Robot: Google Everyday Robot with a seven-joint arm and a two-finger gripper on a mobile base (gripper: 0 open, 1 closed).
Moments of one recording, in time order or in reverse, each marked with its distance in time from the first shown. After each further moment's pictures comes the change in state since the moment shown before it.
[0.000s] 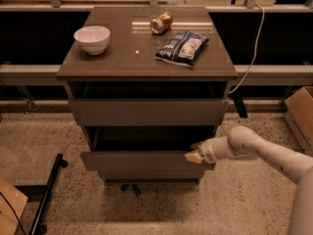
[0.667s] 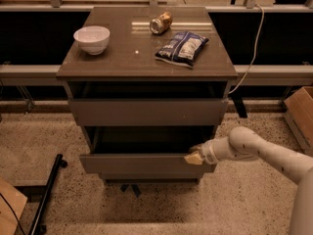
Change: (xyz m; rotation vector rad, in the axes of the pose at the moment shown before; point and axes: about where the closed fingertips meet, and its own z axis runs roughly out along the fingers) arm -0.003 0.001 -0.003 0.000 0.000 0.000
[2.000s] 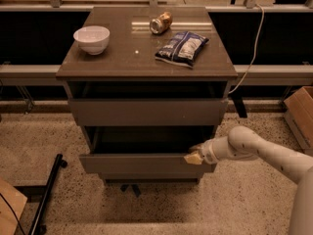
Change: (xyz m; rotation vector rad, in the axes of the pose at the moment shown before) arm -0.002 0.002 -0.001 -0.003 0.001 0.000
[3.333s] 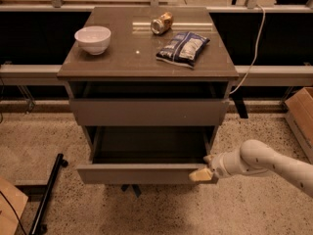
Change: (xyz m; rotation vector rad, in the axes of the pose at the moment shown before) arm 0.052 0.026 -0.028 0.011 0.038 0.104
